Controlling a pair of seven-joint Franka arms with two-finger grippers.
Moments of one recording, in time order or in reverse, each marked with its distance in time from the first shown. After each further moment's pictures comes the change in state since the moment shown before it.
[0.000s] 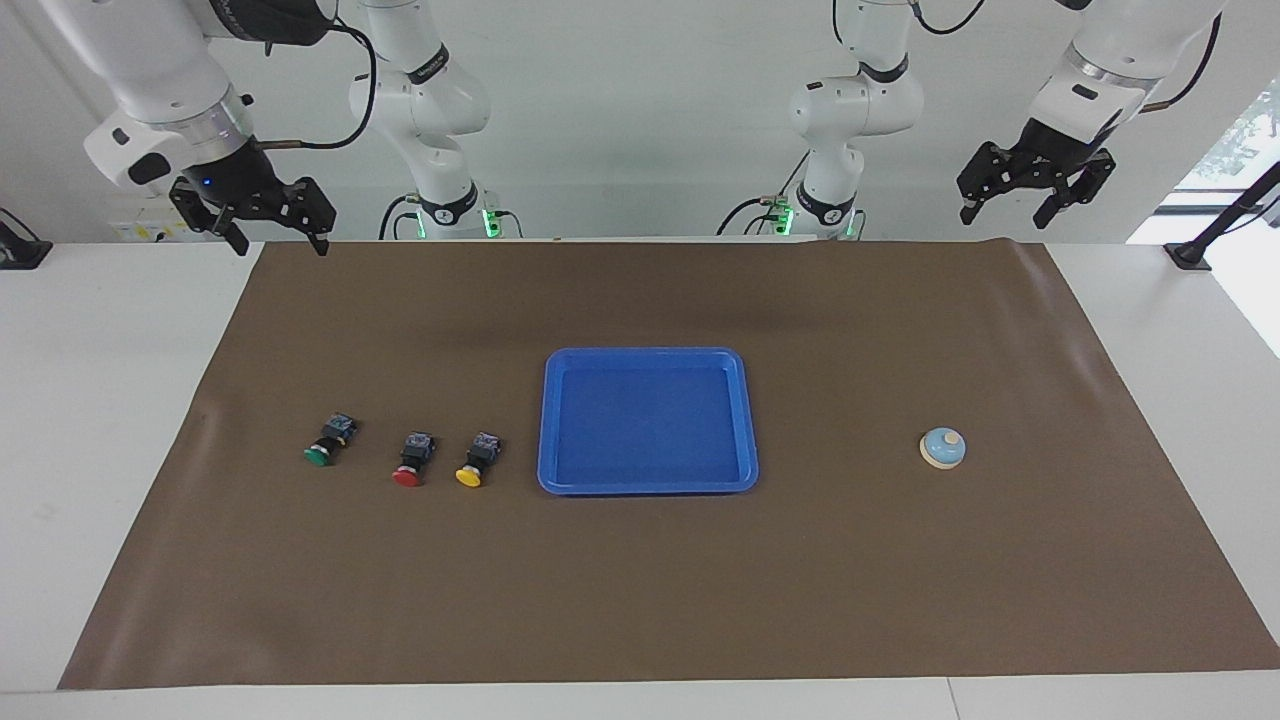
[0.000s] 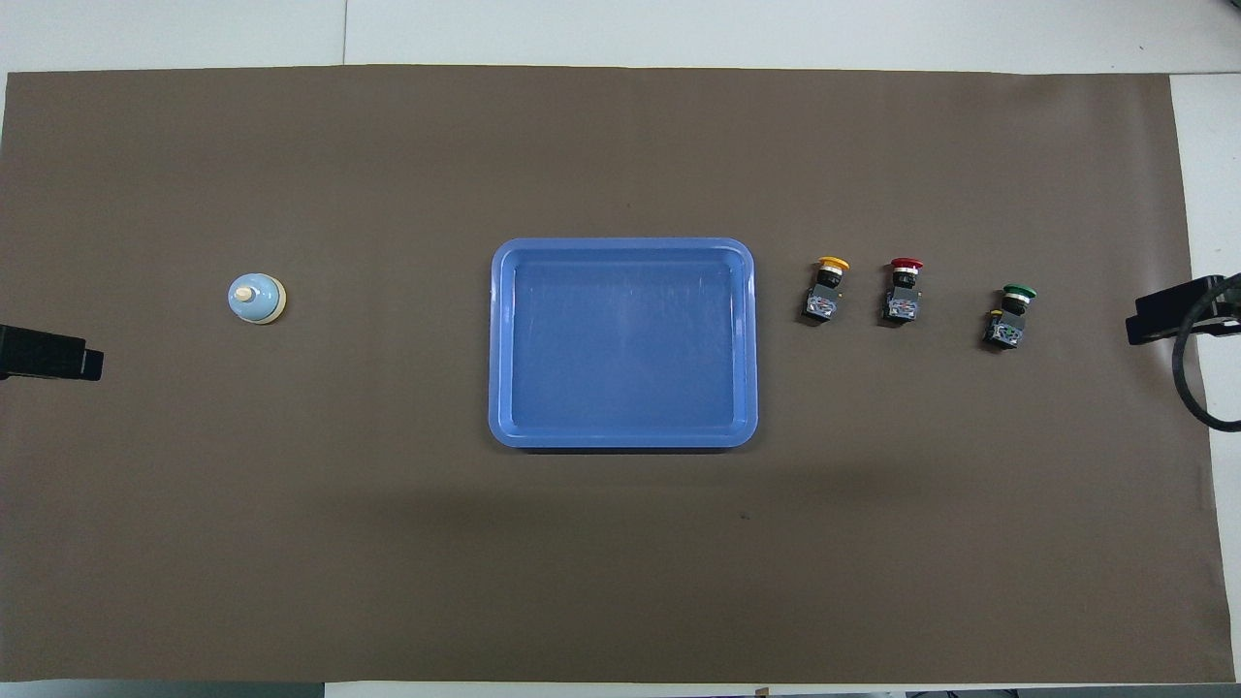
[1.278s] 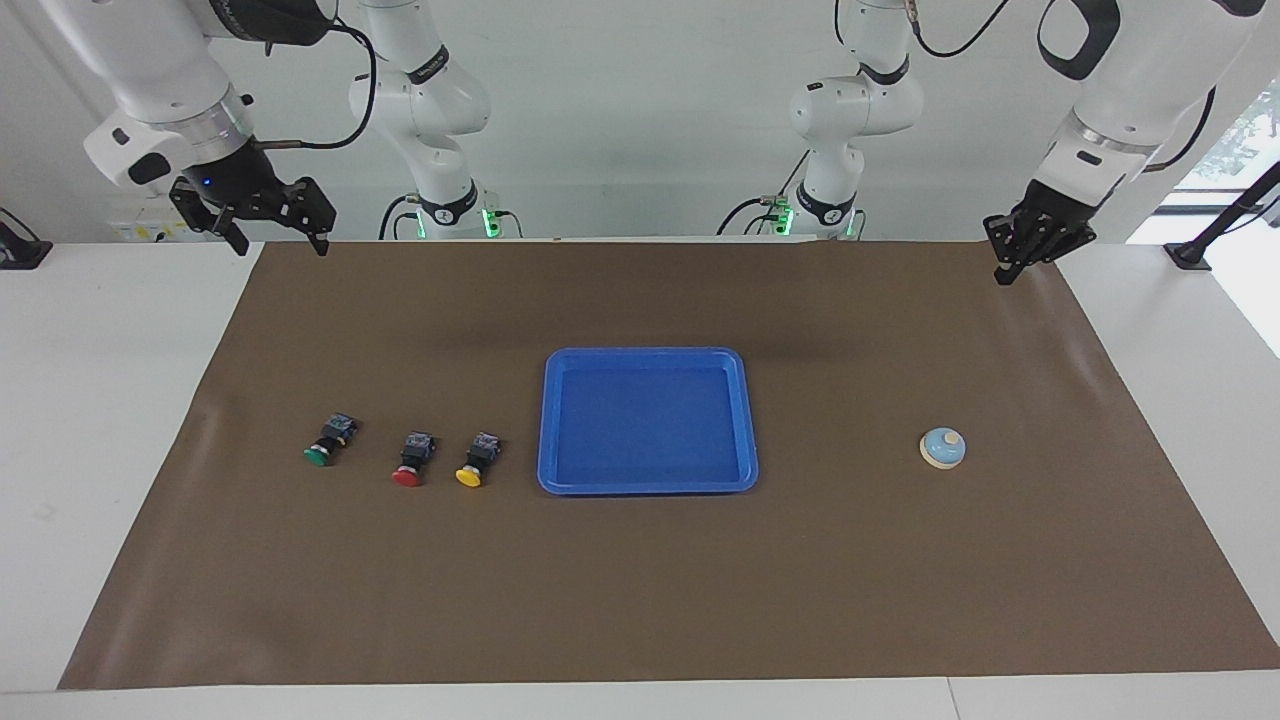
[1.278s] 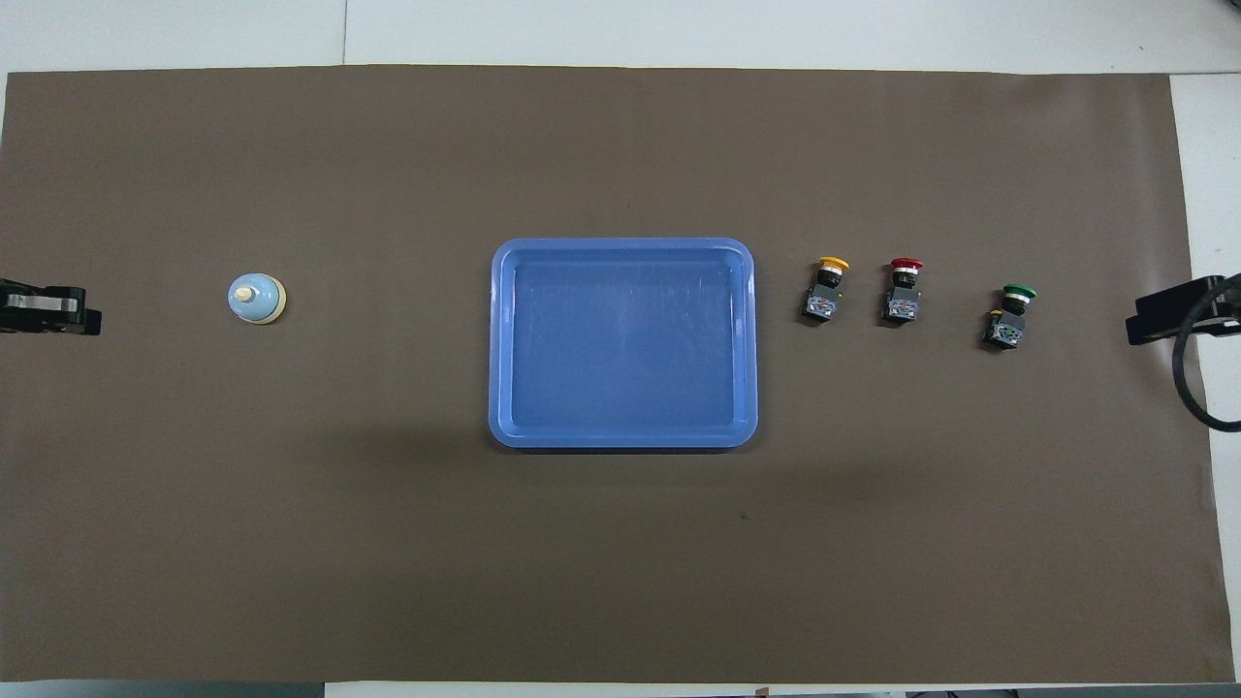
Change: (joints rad) left arm 0.031 0.088 0.013 -0.124 0.000 0.242 0.002; right arm 0.000 0.000 0.000 0.000 0.000 0.000 0.000
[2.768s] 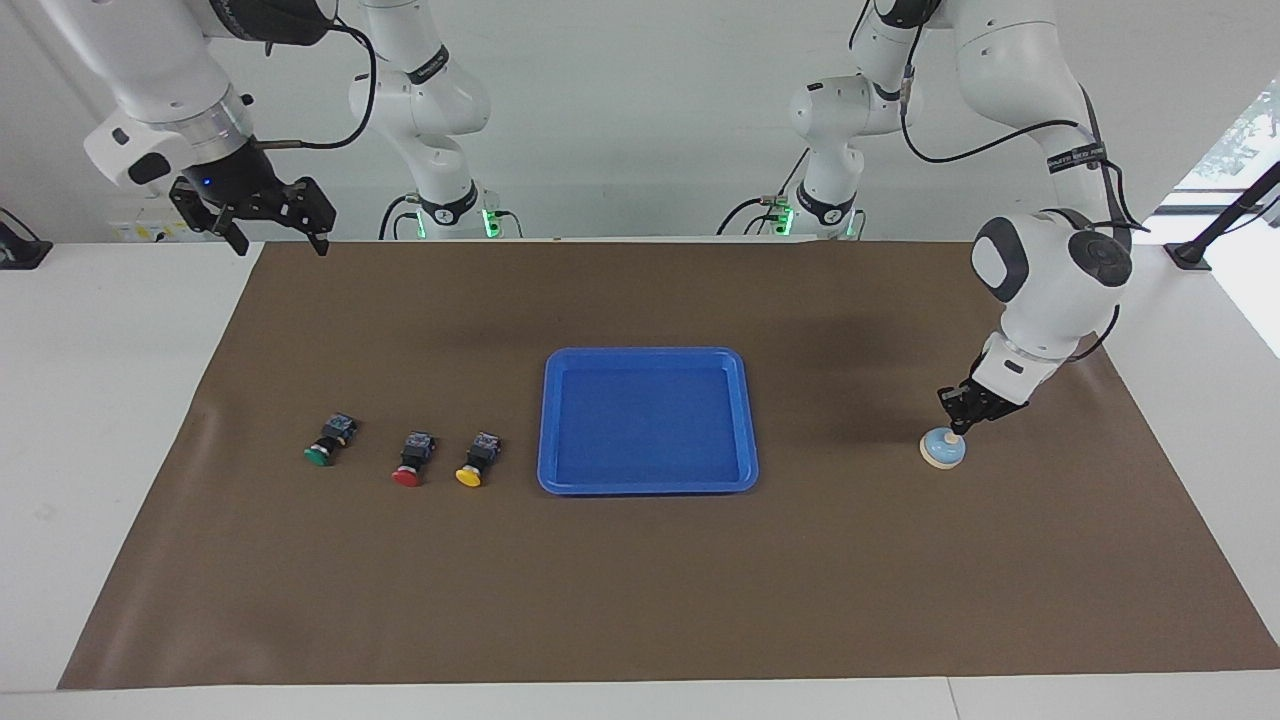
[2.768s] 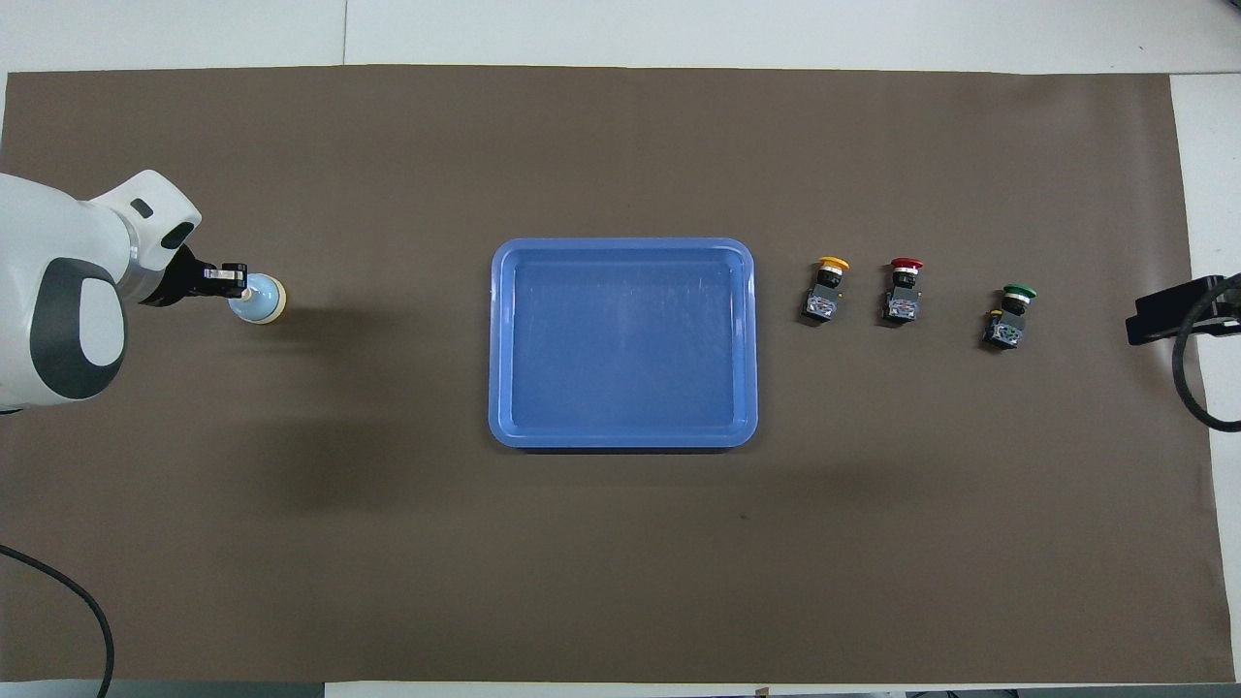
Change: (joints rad) left arm 0.001 0.320 0.002 -0.184 0.002 0.555 -0.004; right arm 0.000 0.000 0.000 0.000 0.000 0.000 0.000
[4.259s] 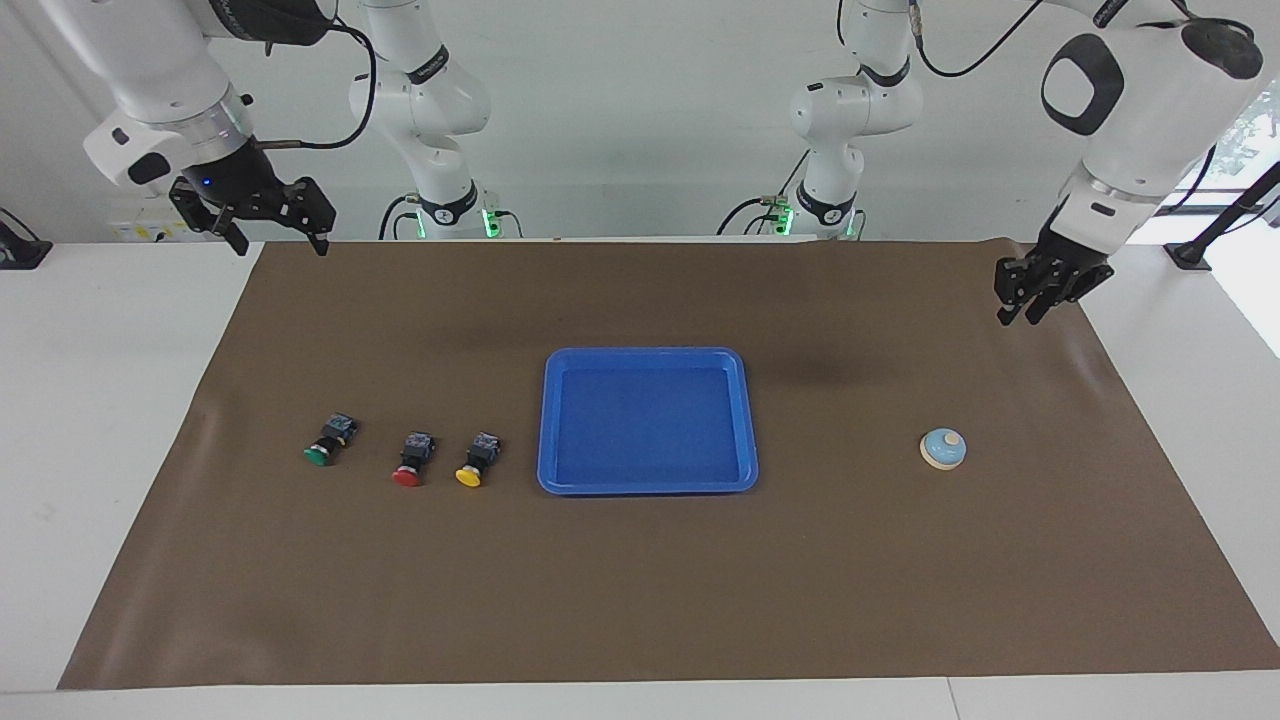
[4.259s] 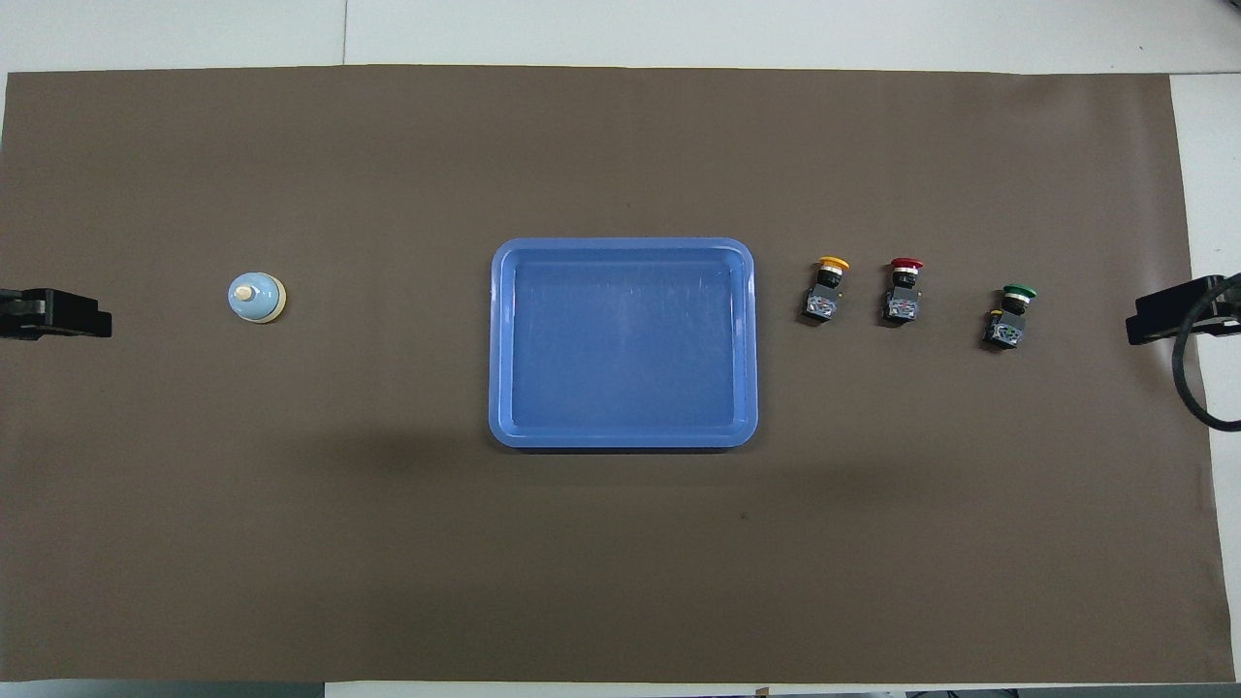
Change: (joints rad) left arm 0.008 -0.383 0.018 0.147 0.000 -0.562 -0.002; right arm 0.000 0.000 0.000 0.000 0.000 0.000 0.000
